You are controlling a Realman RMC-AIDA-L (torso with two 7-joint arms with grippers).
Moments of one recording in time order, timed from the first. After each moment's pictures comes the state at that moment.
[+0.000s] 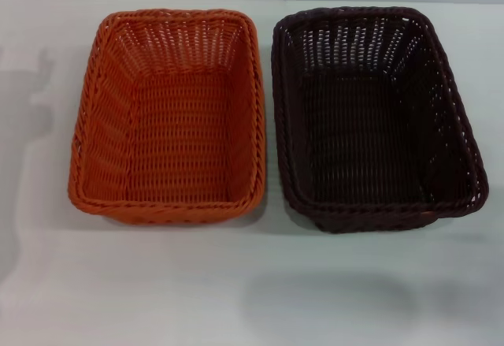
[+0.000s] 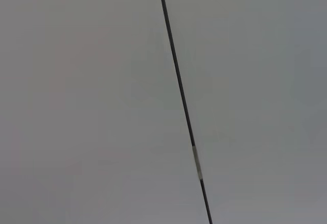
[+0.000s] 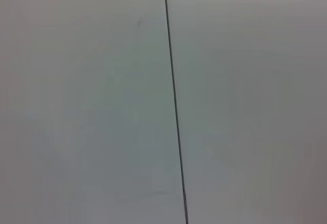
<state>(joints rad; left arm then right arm) -0.08 -2.06 1.48 1.25 0.42 0.02 -0.47 0.05 2.08 -2.54 -0.59 -1.83 1.49 2.87</state>
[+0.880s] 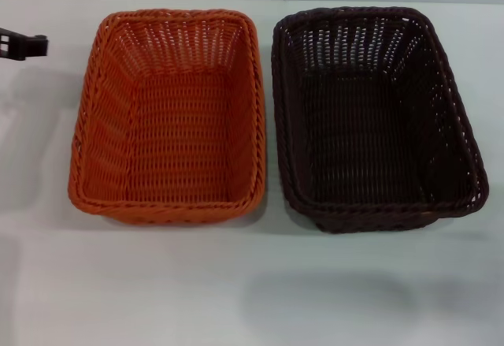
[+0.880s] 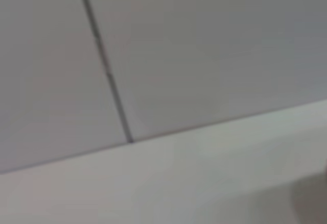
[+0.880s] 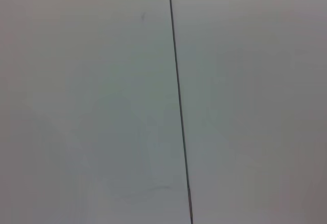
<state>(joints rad) -0.30 -2.06 1.26 1.46 -0.39 -0.90 0.43 0.06 2.08 -2.54 -0.60 -1.83 1.47 2.87</state>
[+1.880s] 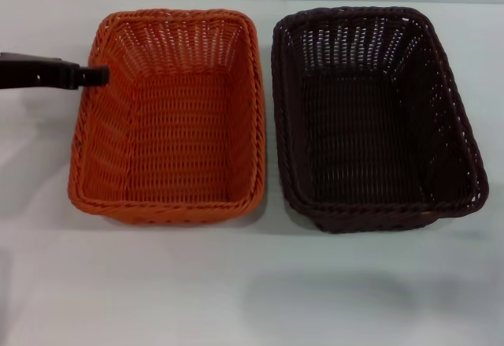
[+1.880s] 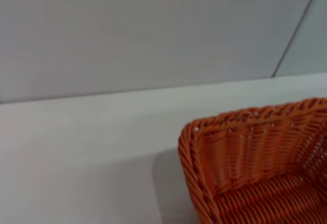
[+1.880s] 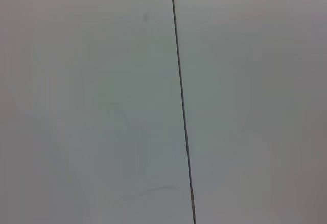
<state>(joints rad) -0.25 -2.06 1.24 1.50 -0.70 -1.08 0.50 0.06 2.08 -2.54 -0.60 -1.83 1.46 2.87</state>
